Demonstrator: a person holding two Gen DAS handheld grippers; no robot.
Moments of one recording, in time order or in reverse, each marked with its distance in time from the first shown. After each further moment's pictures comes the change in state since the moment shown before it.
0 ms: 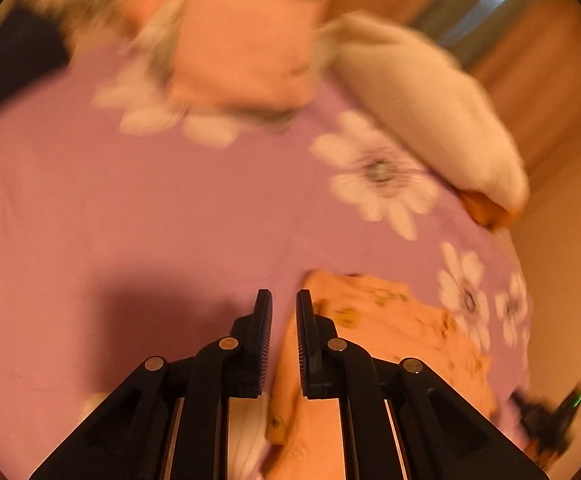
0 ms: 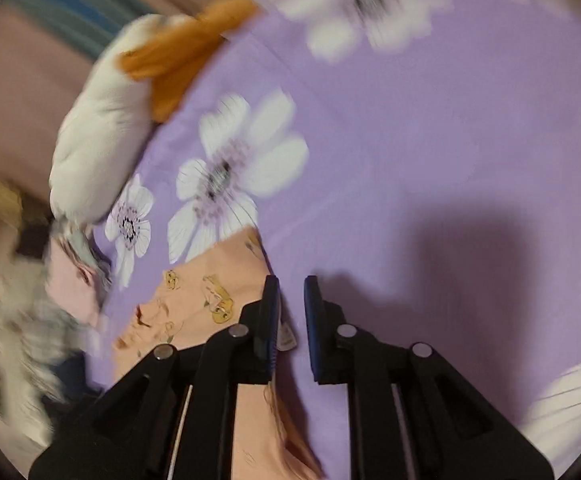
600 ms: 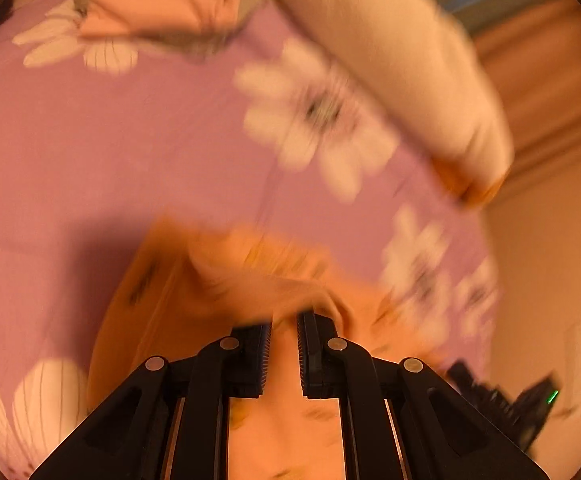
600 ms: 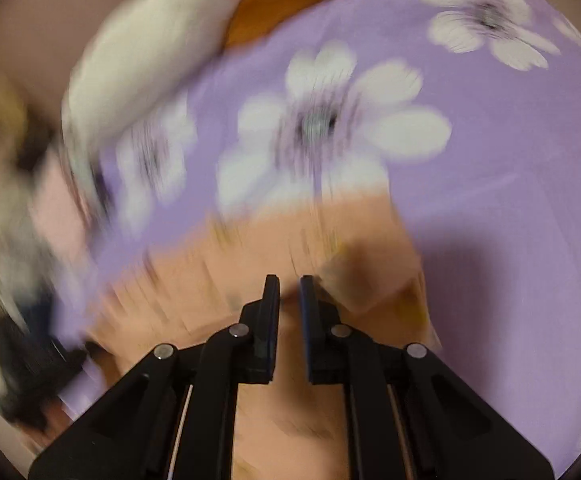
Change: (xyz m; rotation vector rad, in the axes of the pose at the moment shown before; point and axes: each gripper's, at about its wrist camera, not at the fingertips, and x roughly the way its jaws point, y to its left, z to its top) left arm 0.074 -0.051 0.008 -0.169 0.121 -0.151; right arm 0.058 0.079 -0.007 -0.023 0.006 0.110
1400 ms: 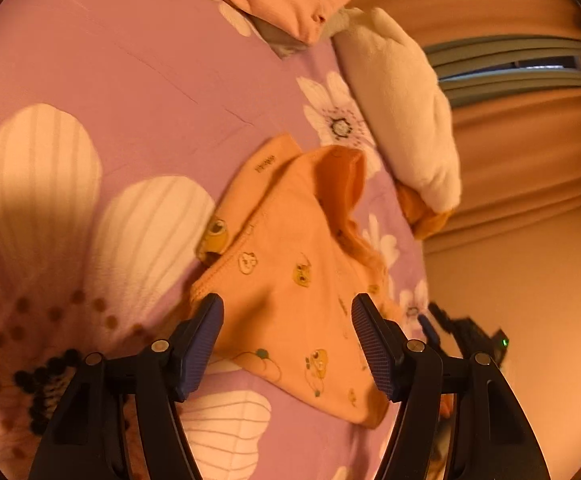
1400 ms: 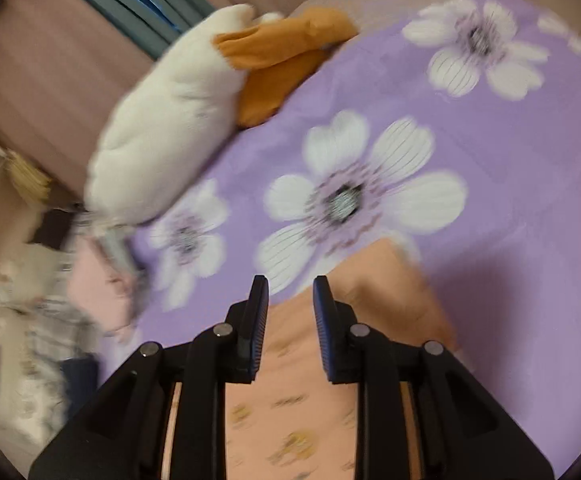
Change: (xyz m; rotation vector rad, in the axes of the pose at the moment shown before) left arm -0.056 0.090 -0.095 -0.216 -0.044 -0.177; right arm 0.007 0.017 0.012 0.016 0.004 0.042
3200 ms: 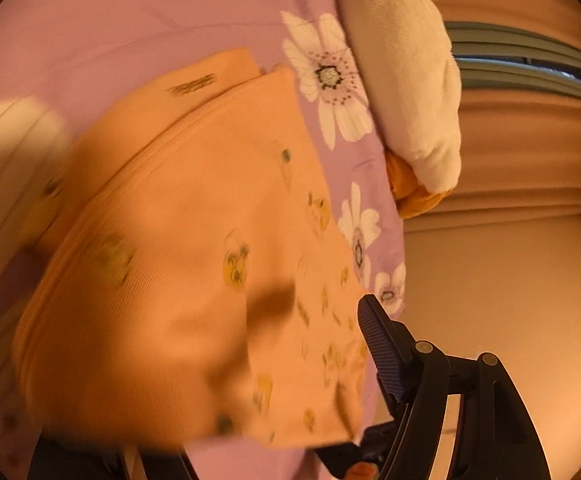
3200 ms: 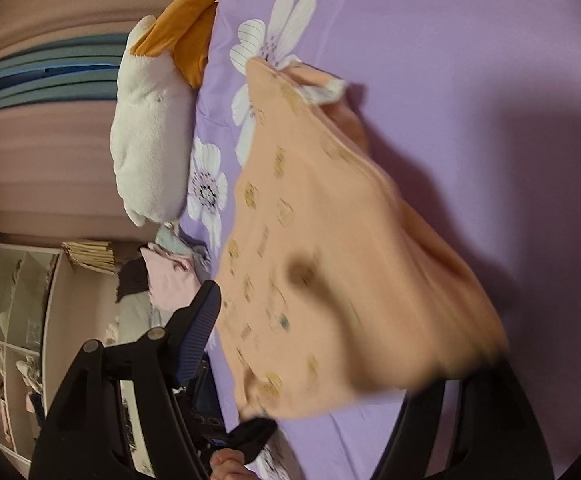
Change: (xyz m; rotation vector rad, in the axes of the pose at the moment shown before) left arm 0.080 -0.023 0.006 -0.079 0.142 -0.122; right arm -0.010 -0.076 -0.118 0.509 0.083 0.251
